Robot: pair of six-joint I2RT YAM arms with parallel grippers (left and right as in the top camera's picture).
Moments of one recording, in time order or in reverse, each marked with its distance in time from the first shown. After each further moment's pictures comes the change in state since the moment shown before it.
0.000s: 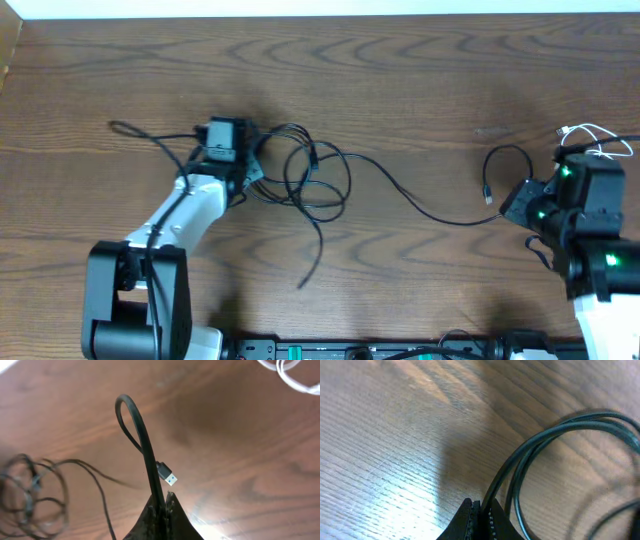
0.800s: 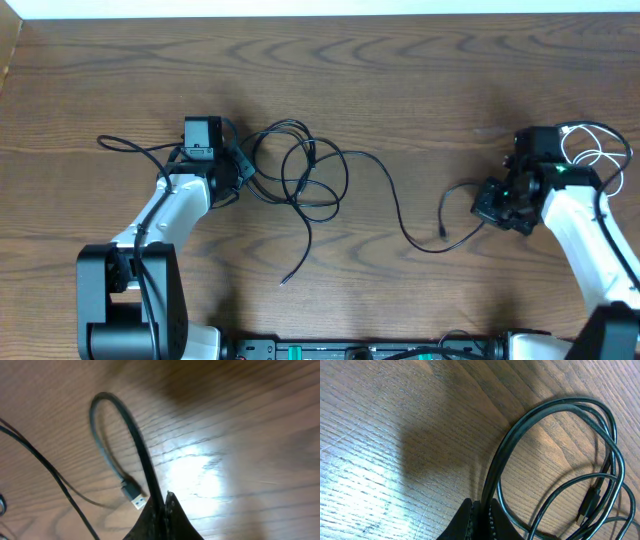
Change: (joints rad) left arm 0.090 0.000 0.000 -0.017 0.252 -0.061; right arm 0.000 0.510 0.000 -0.022 -0.139 0.000
